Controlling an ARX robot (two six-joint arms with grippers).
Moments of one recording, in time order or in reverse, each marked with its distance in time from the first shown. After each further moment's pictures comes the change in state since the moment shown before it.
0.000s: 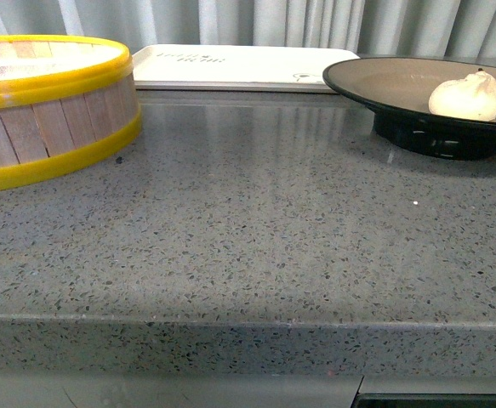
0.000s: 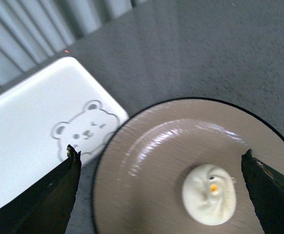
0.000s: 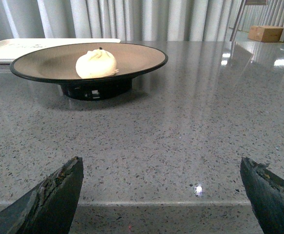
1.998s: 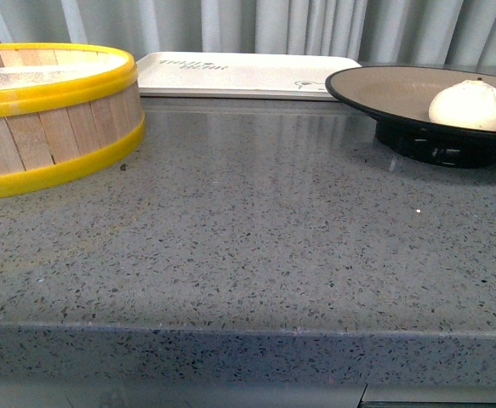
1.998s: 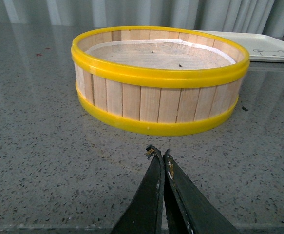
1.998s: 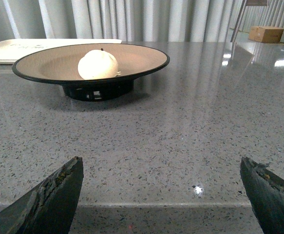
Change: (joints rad) left arm 0.718 -1.650 -1.930 0.598 0.190 -0.173; right arm 0.000 0.000 0.000 0.000 0.000 0.000
